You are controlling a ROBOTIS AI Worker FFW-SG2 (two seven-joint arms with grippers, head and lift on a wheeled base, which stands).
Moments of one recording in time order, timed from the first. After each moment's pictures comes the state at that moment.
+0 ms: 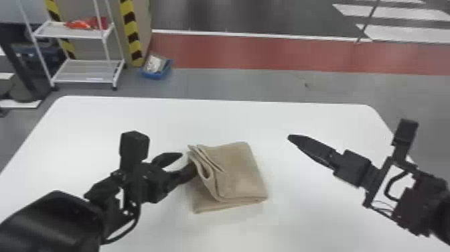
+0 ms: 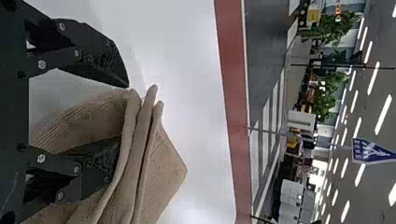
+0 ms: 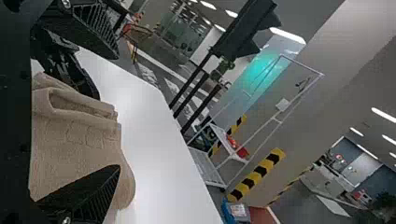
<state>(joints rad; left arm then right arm) 0.04 0.31 -0.29 -1.83 0.31 0.56 -0.22 0.06 -0.10 -0.48 -2.01 -0.74 1.22 0.63</state>
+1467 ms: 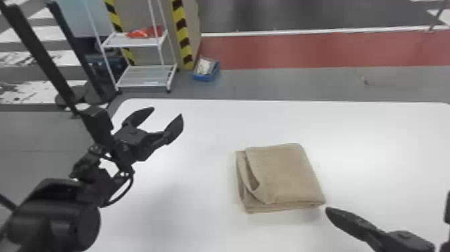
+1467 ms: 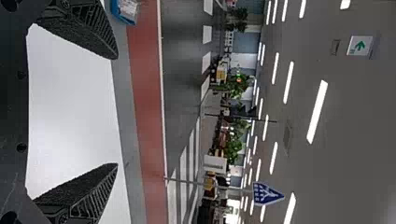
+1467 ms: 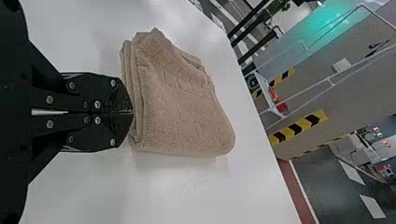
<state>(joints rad) 0.06 0.41 -0.01 -1.70 0.46 0.14 -0.30 0.47 -0.03 -0.24 -2.26 -0.32 0.97 0.62</state>
